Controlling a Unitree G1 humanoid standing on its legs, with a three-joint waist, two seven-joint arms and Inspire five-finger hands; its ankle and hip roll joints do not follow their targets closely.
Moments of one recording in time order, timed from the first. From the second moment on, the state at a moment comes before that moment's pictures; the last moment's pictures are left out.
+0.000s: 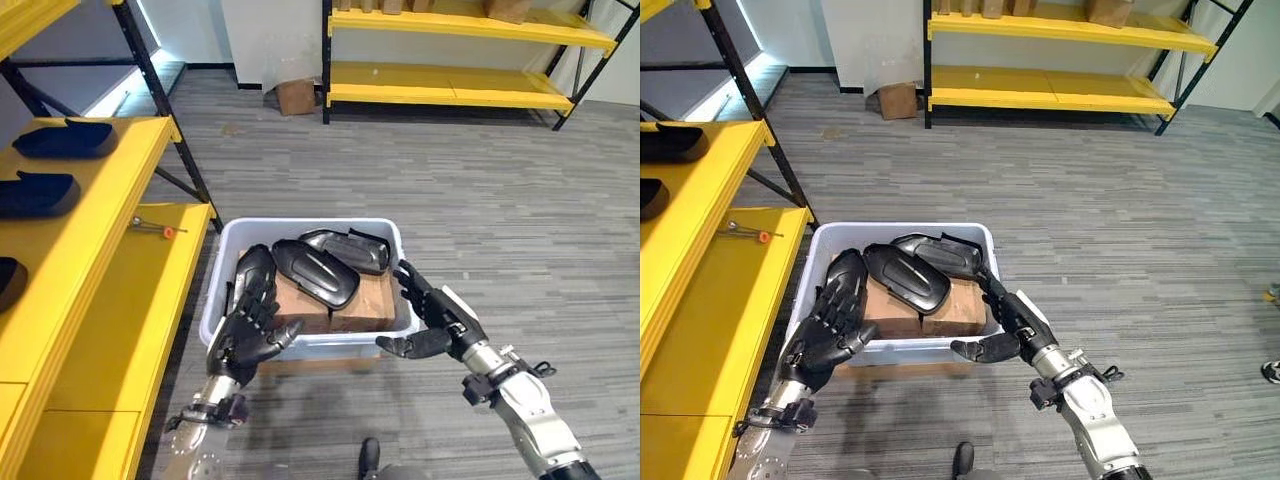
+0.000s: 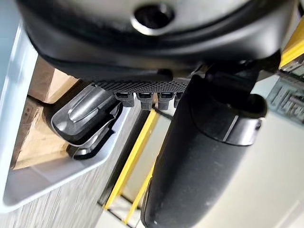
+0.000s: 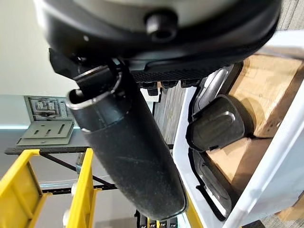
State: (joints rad) left arm 0.18 0.31 -0.06 0.21 -0.78 -0.31 -0.27; right arm 0.03 -0.47 0.16 0.07 0.36 -0.18 0.31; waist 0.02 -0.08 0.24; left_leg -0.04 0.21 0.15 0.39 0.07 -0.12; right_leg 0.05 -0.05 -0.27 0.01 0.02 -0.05
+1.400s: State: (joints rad) left arm 0.22 0.38 -0.02 0.30 -0.77 -0.31 -0.33; right arm -0.02 -0.44 0.11 0.09 0.36 -0.26 0.20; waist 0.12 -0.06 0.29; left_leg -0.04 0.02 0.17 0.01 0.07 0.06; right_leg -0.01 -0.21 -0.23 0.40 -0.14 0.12
